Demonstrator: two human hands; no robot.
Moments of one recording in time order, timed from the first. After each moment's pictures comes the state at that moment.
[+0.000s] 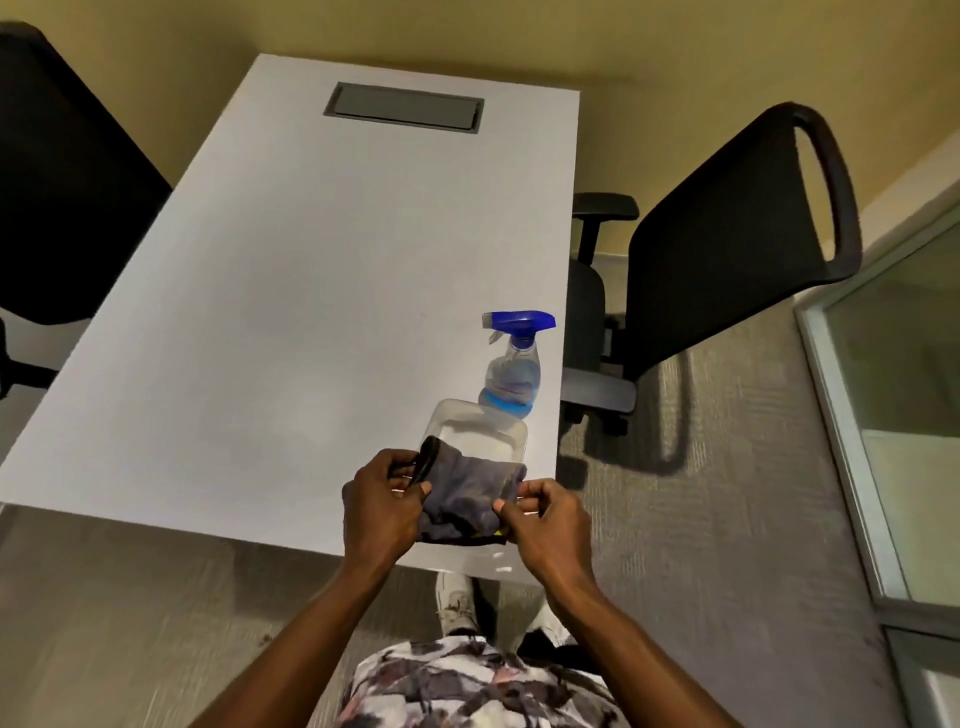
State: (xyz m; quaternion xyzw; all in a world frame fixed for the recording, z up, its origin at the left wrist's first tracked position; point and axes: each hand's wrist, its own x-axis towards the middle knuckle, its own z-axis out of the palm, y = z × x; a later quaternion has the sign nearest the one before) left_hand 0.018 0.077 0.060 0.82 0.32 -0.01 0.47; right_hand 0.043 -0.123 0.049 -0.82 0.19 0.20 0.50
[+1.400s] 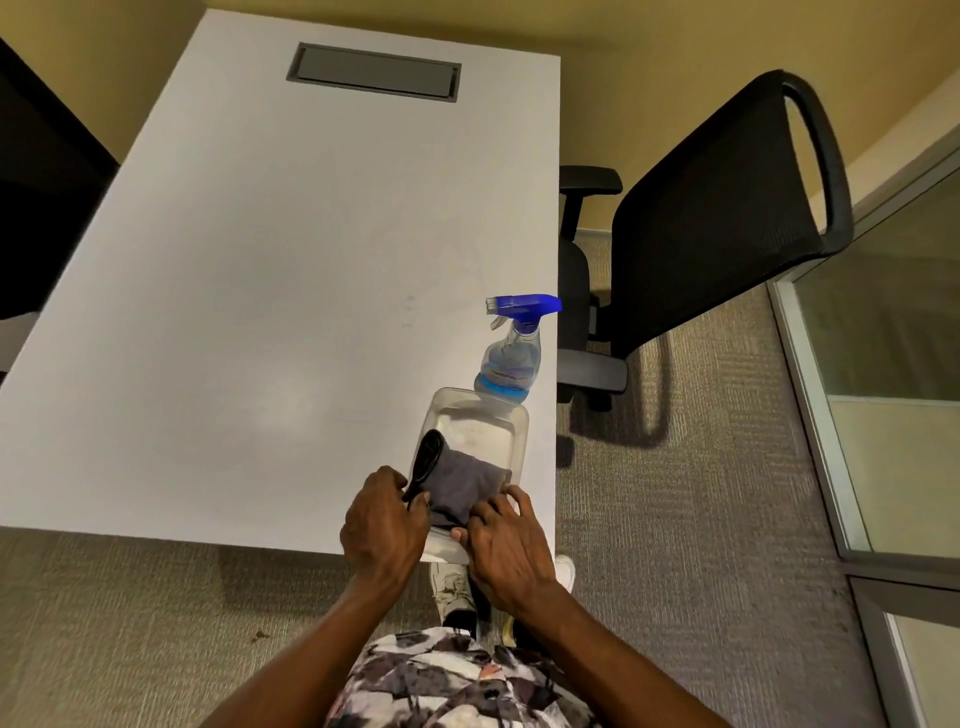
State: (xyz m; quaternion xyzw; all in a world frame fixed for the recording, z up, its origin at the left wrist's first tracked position) left_hand 0.004 0.082 0.011 0.90 0.32 -0.09 0.30; right_hand 0.013 -0.088 -0.007 -0.95 -0.29 0.13 0.08
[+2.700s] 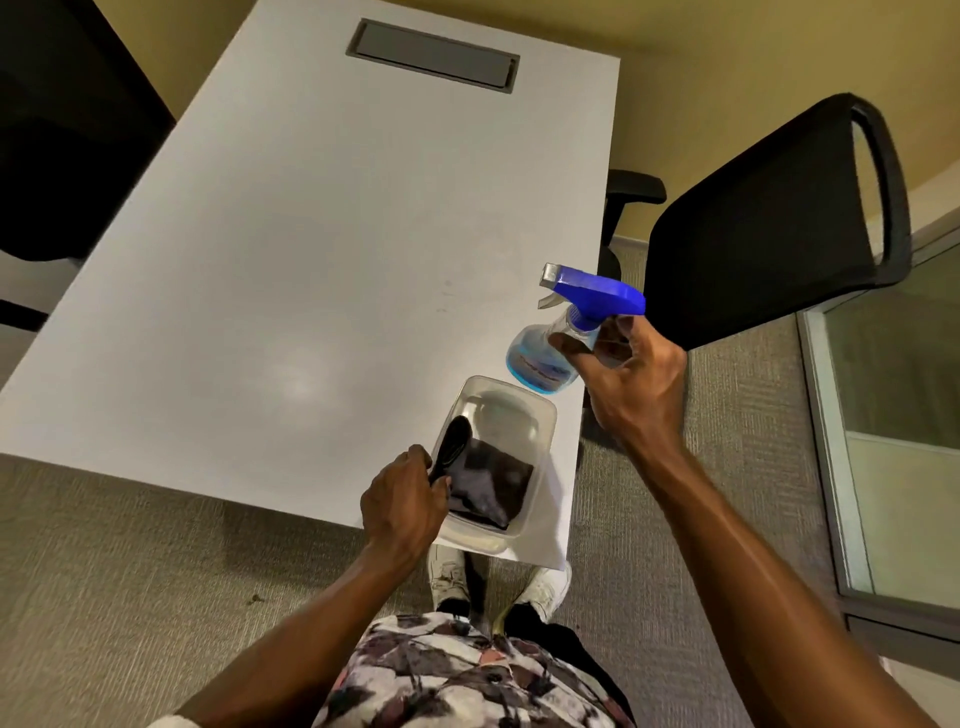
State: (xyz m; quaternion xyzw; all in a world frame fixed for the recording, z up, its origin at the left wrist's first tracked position) left_hand 0.005 0.096 0.004 0.92 0.26 -0.11 0.27; right_hand 0.159 -0.100 0.142 -0.91 -0.05 -0.10 0.40
